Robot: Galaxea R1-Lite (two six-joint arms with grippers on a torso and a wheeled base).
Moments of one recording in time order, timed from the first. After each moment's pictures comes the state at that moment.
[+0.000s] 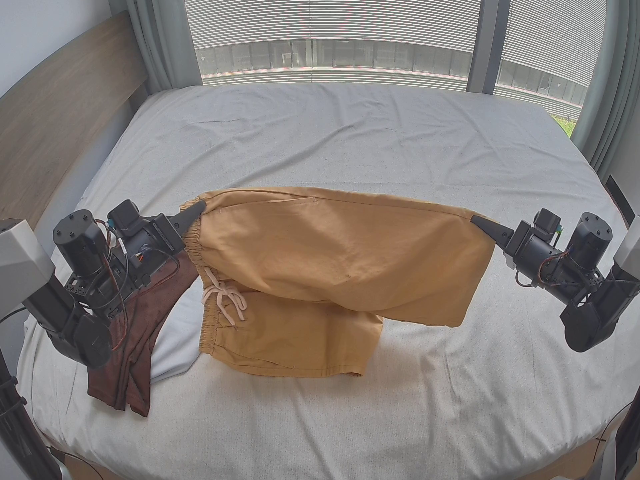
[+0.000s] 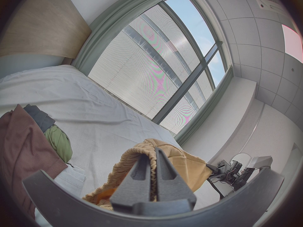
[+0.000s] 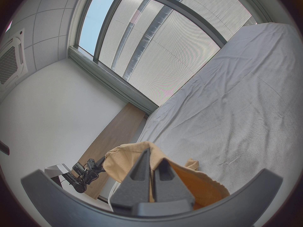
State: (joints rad) left arm -0.14 2.00 -0.63 -1.54 -0.42 -0.63; right arm 0.10 2.02 -0.61 -1.54 0.58 0.78
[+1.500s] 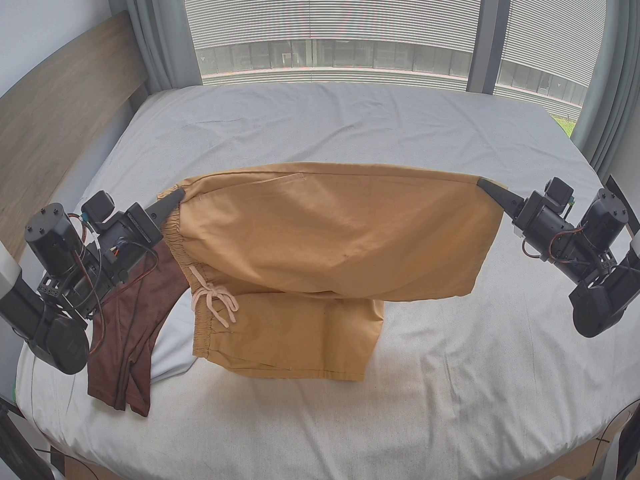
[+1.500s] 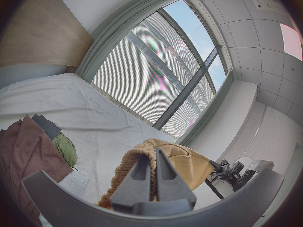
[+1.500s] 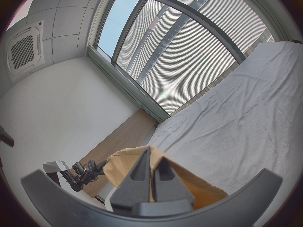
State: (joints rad) left arm -0.12 1.85 -0.56 -1.50 -0.38 -0.63; right arm 0.12 1.93 -0.68 -1.54 0.59 0.74
